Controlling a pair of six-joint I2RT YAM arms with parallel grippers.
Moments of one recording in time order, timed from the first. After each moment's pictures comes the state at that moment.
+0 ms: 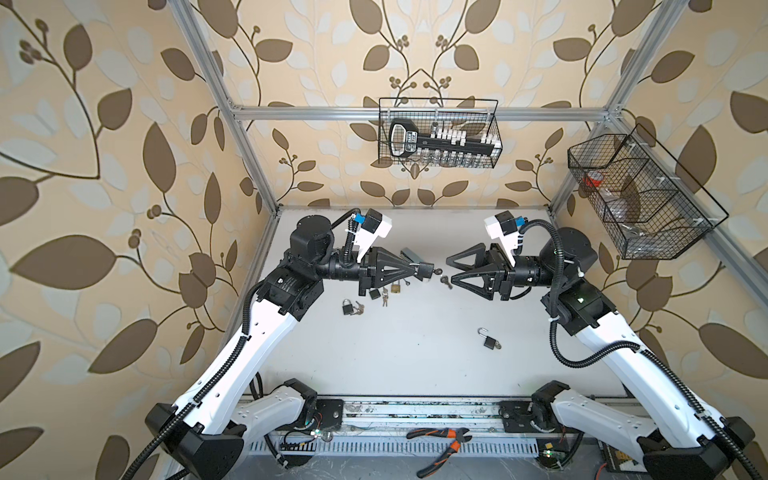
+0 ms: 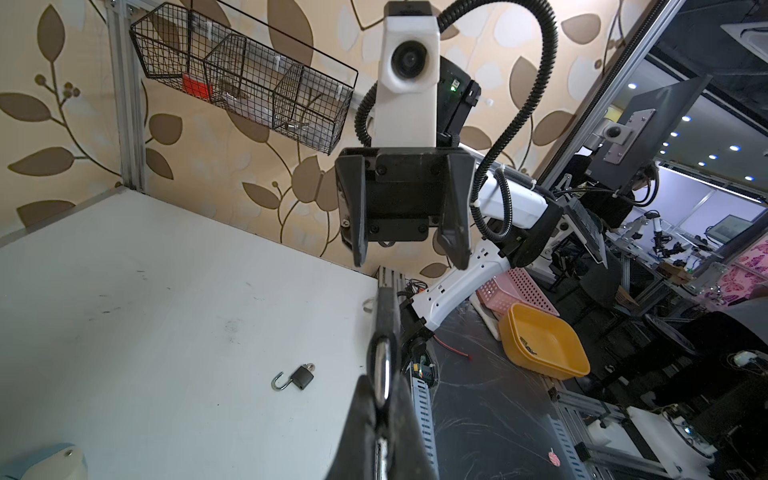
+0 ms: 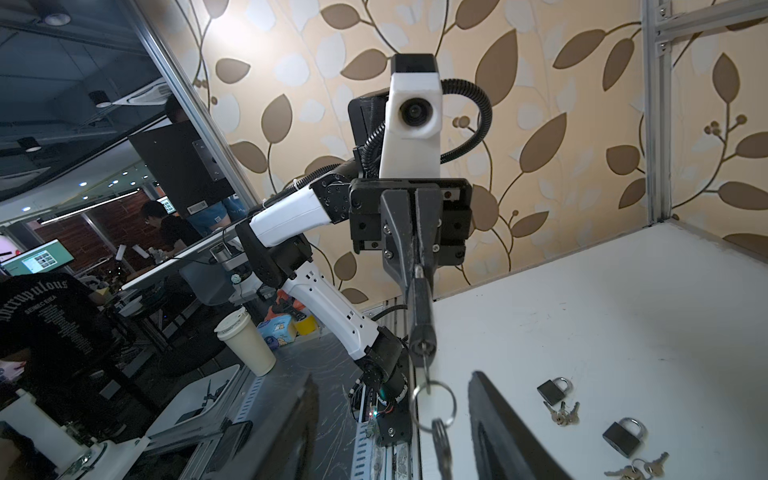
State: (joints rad) left arm -0.44 1.08 1.21 -0.29 1.13 -0.23; right arm 0.47 1.03 1.08 0.04 -1.05 0.44
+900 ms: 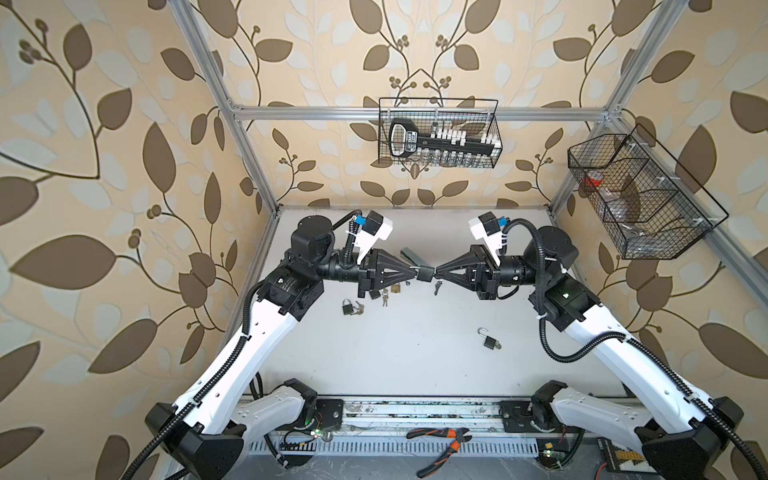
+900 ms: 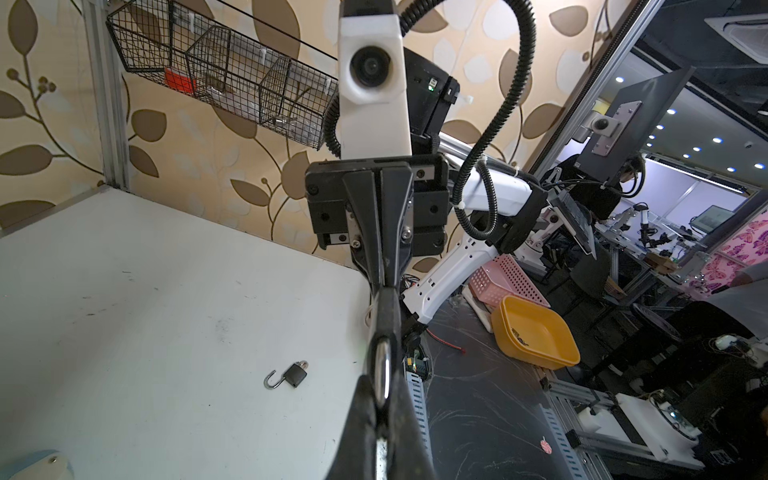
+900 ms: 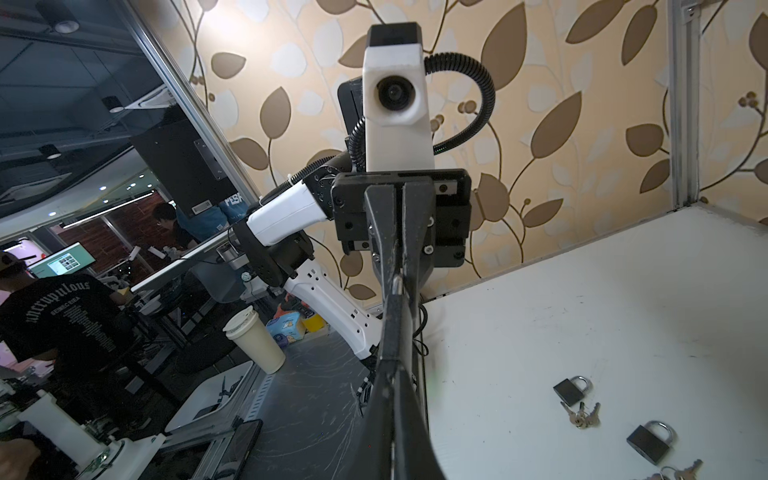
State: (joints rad) left arm -0.44 1.08 1.21 -0.29 1.15 -0.21; right arm 0.52 1.08 1.08 0.06 -1.01 0.45
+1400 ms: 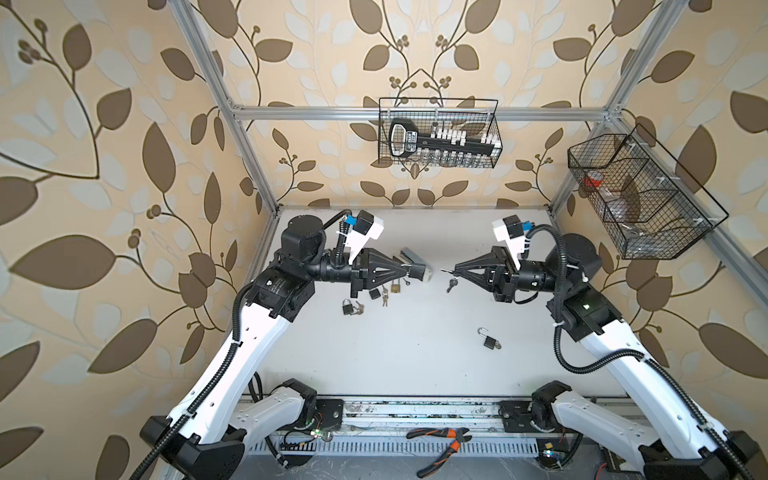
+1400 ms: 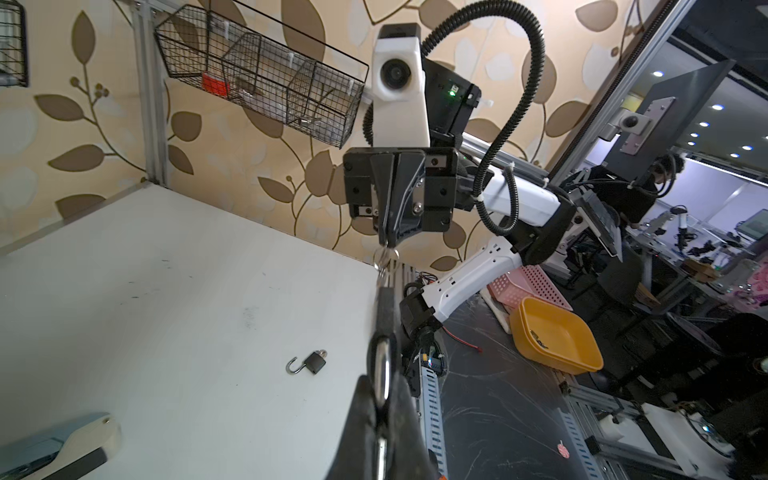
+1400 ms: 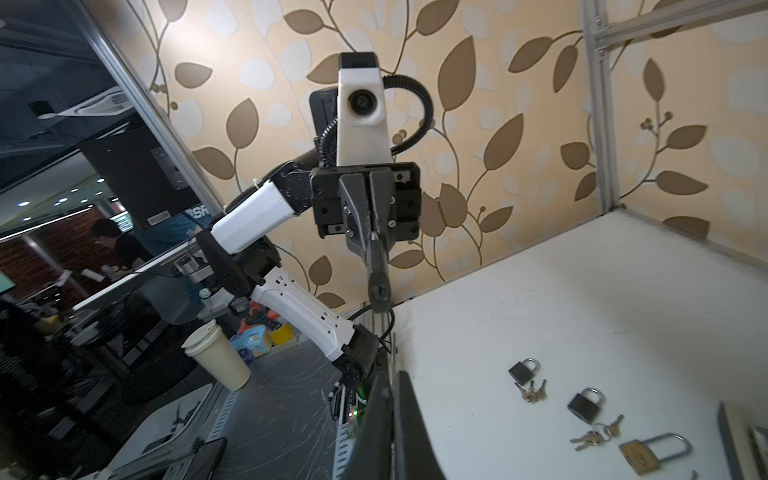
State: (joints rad) left arm -0.37 1.04 1.26 -0.46 1.12 -0.11; right arm 0.36 0.93 1.01 -0.03 -1.00 0.39
